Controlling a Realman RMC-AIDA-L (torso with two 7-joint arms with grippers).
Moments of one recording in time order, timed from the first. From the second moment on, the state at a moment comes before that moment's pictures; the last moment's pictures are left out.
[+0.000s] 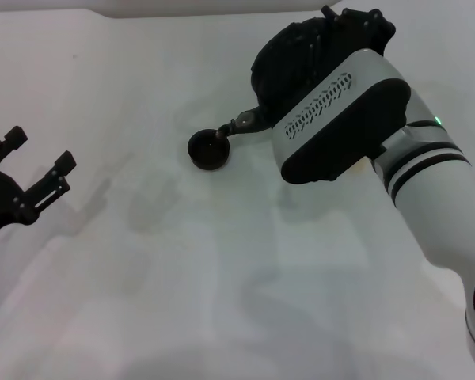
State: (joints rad) left arm -0.10 -2.08 -2.13 -0.36 1.10 -1.43 2.49; right arm 0.29 2.03 0.59 1.34 -1.28 -0.82 -2.00
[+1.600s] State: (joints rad) left arm -0.10 -2.08 -2.13 -0.36 1.10 -1.44 2.49; right arm 0.30 2.03 0.55 1.33 -1.26 -0.87 -2.04
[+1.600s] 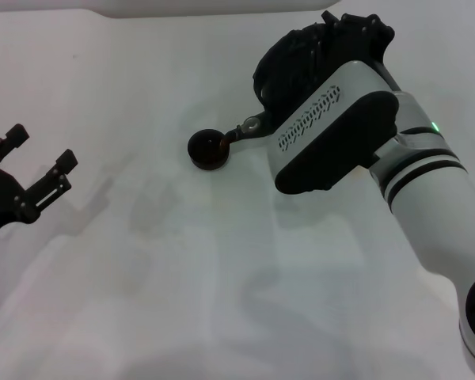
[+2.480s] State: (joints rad) left arm -0.10 -2.08 -2.13 -0.35 1.10 -1.44 2.49; right arm 0.34 2.03 0.53 1.33 -1.22 -0.88 -2.05
